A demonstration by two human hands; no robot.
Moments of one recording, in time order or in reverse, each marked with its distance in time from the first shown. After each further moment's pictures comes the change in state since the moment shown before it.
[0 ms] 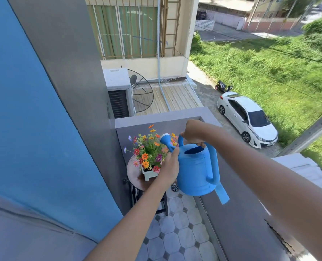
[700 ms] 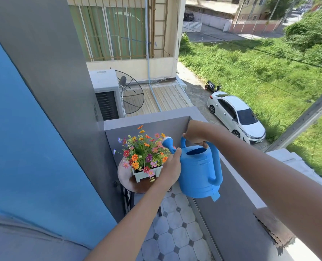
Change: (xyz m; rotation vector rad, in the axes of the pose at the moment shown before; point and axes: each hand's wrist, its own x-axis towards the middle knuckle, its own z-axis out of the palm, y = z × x) left_hand 0.000 -0.003 0.034 0.101 -0.061 -0.037; right_hand -0.025 0.035 -0.014 0.079 0.030 0.024
